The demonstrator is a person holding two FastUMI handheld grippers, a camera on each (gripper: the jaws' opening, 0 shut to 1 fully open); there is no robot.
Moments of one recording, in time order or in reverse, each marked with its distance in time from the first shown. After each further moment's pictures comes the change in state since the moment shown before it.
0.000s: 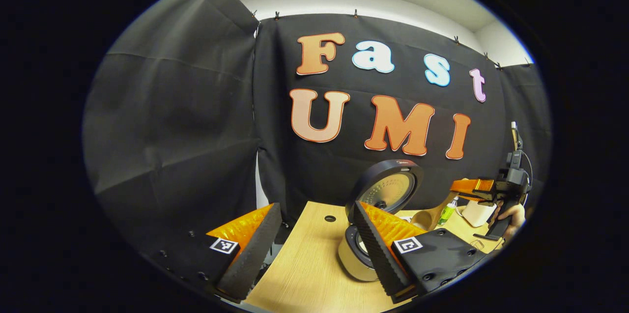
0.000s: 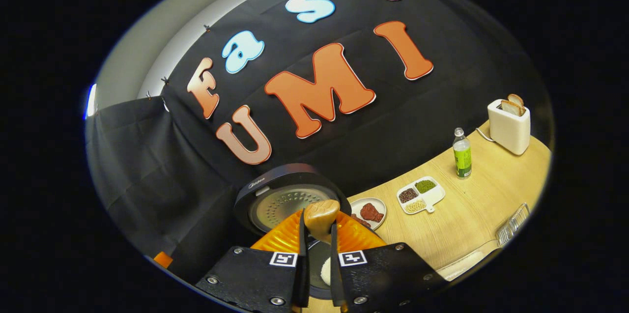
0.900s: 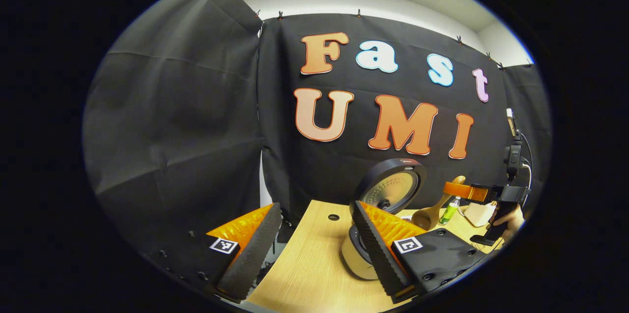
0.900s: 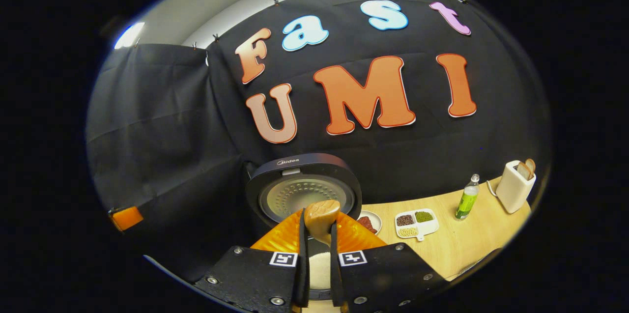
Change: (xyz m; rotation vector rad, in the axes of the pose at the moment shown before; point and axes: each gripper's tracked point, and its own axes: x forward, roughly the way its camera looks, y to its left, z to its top) left arm -0.004 0.005 -0.001 -0.004 -0.004 0.018; right arm 0.001 0.038 -0.013 -0.368 -0.028 0.077
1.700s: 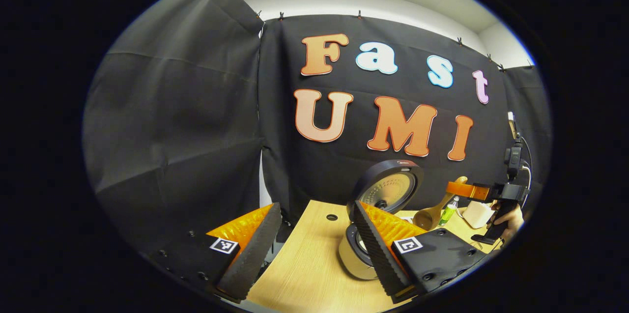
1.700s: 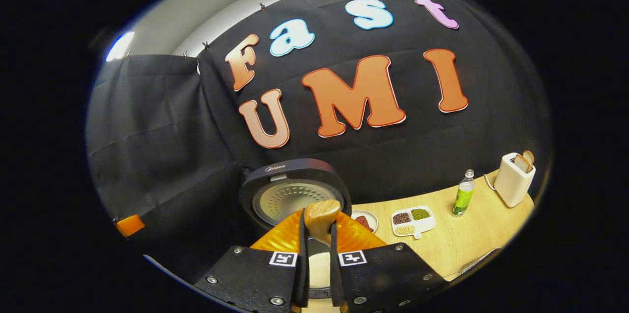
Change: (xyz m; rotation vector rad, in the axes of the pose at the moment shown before) left arm -0.009 -0.012 0.006 -0.008 -0.011 -0.001; right arm -0.013 -0.031 0.012 0.091 -0.003 -0.013
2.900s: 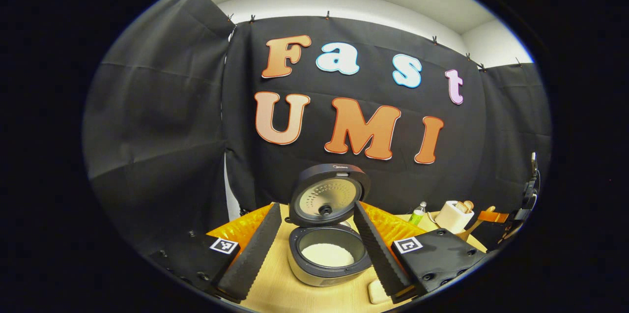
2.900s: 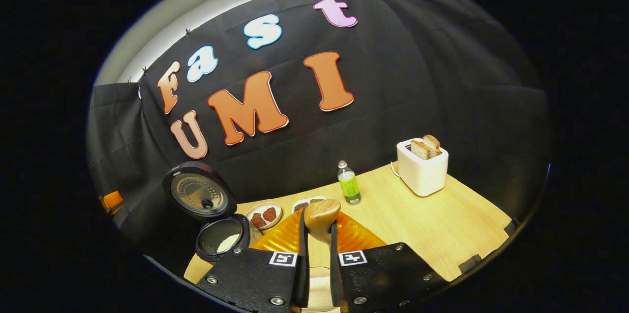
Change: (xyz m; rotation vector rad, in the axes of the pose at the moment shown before) left arm 0.001 -0.152 -0.003 0.002 -0.016 -0.121; right arm -0.166 -0.275 -0.029 0.133 0.004 -0.337
